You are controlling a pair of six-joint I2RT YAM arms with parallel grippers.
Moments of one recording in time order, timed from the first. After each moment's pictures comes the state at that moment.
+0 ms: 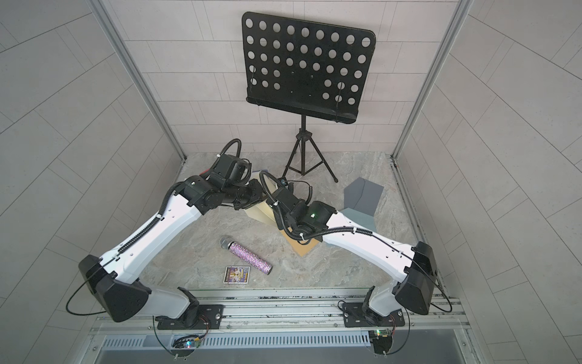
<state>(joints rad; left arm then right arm) -0.59 1.44 1.53 -0.91 0.18 -0.86 0.94 1.46 1.41 -0.79 0.41 0.46</state>
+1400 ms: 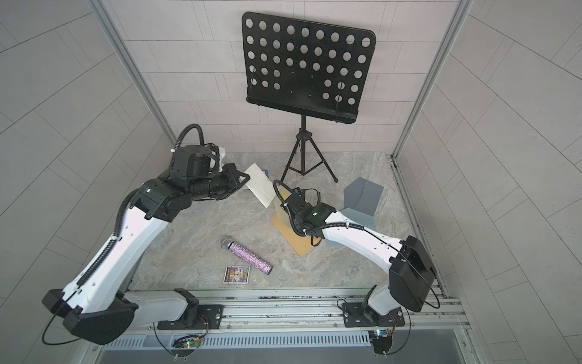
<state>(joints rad) -0.51 1.27 1.62 -0.89 0.16 -0.91 0.77 1.49 1.17 -0.79 0.43 0.35</state>
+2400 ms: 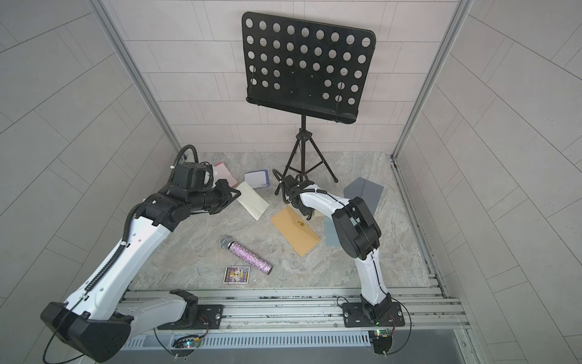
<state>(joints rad) -0.35 1.17 1.29 -0.80 0.28 -0.91 0.58 2.06 1.60 -0.90 0.62 0.03</state>
